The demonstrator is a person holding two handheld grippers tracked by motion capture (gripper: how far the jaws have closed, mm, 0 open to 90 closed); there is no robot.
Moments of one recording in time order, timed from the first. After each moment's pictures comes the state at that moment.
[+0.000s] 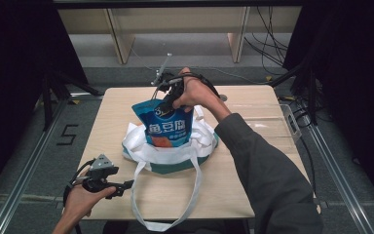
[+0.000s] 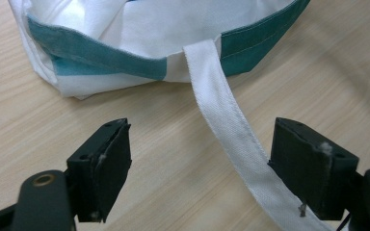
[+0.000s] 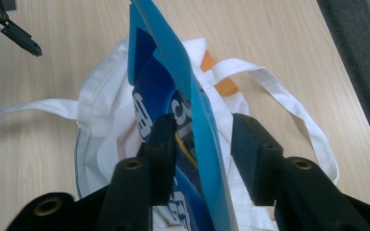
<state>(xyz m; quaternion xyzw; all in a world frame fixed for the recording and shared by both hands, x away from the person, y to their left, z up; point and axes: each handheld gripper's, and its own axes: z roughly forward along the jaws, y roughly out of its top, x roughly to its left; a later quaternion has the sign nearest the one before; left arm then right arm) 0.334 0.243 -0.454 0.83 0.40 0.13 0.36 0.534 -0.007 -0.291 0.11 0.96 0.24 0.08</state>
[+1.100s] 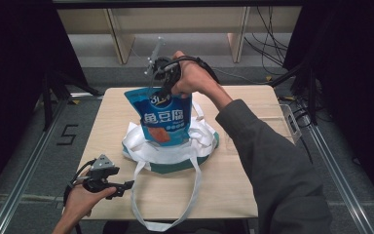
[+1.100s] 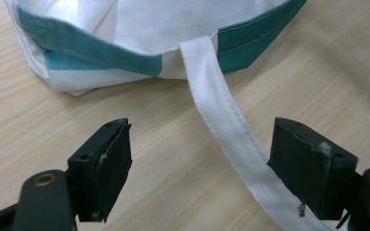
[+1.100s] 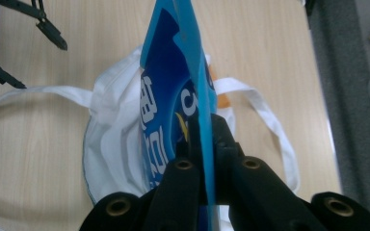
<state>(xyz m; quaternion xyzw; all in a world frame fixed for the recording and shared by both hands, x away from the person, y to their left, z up) 0.335 0.241 -0.457 0.82 0.41 0.13 0.37 0.525 -0.001 -0.233 0.03 0.97 0.22 0.11</state>
